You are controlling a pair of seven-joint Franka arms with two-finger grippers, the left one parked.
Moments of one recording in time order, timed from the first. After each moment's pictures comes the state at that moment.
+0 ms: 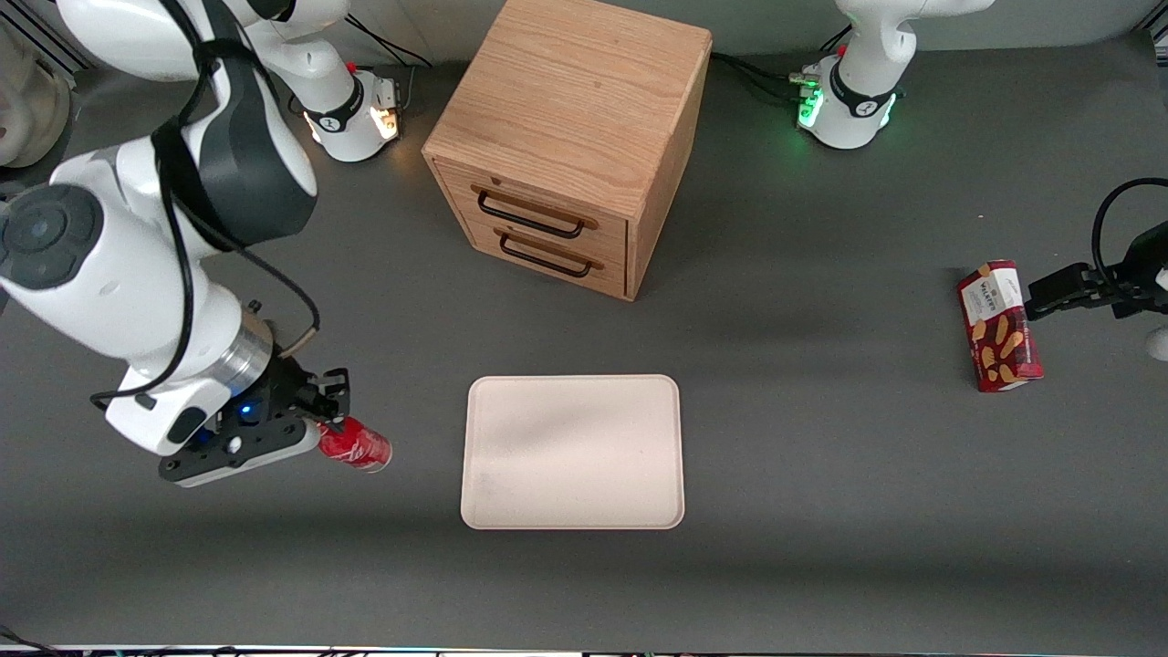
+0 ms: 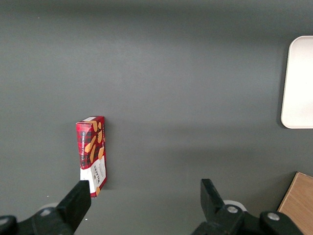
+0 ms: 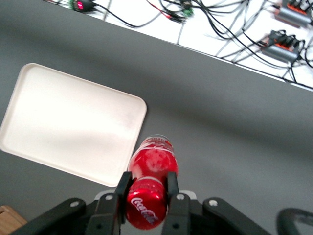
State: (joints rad) arm 0.30 0.58 0.05 -0.94 -0.05 1.70 0.03
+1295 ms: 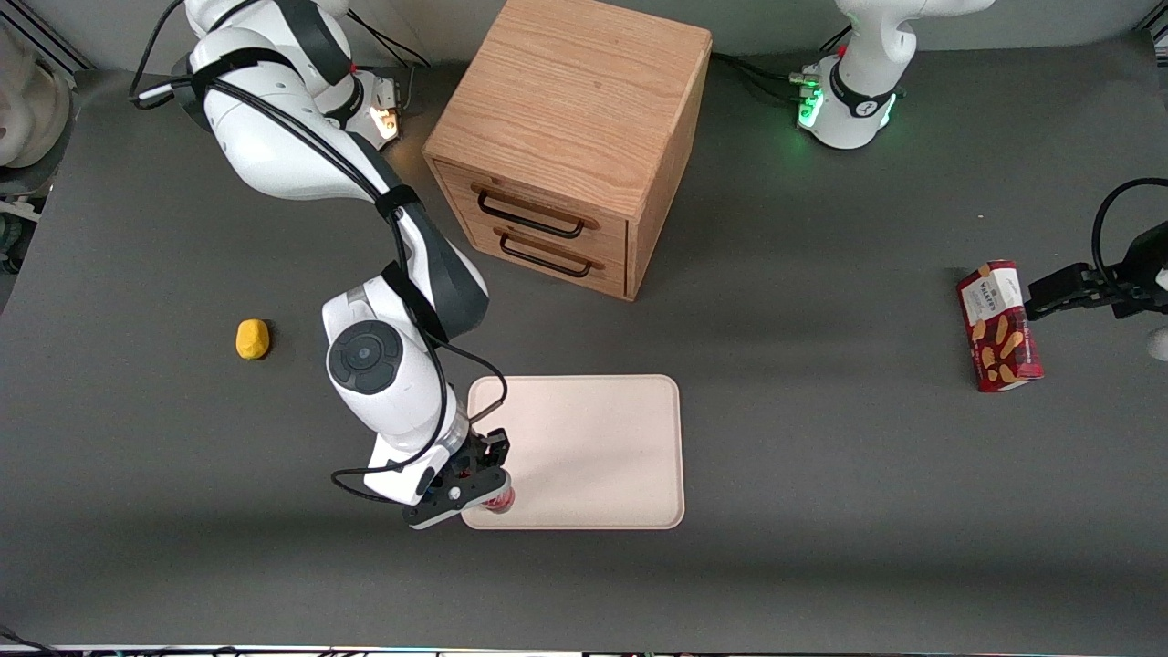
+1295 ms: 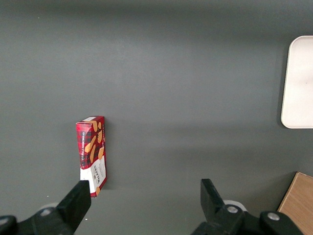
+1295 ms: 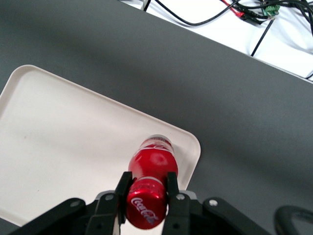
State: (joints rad) arm 0.37 0.90 0.13 -0.94 -0.15 2.06 0.12
